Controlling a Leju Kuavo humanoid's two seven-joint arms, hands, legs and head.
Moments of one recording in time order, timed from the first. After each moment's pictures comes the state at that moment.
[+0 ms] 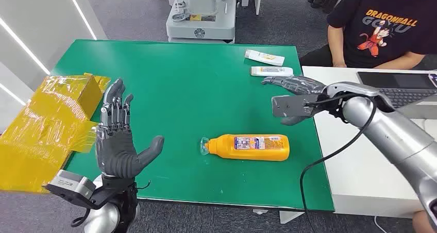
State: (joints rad) left arm -0.06 -0.10 -0.38 -1.69 -0.16 0.25 -0.40; right arm -1.03 -0.55 1.01 -1.19 0.13 0.51 -0.28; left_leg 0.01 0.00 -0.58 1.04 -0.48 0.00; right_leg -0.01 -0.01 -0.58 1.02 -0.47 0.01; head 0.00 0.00
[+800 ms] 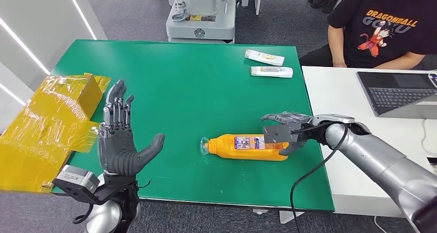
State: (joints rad) left arm -0.07 -0.09 -0.38 -1.66 -0.14 0.28 -0.40; right arm -0.95 -0.51 1.16 -1.03 0.09 0.49 -0.26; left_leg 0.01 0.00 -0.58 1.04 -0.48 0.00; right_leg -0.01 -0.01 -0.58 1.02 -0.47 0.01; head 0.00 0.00
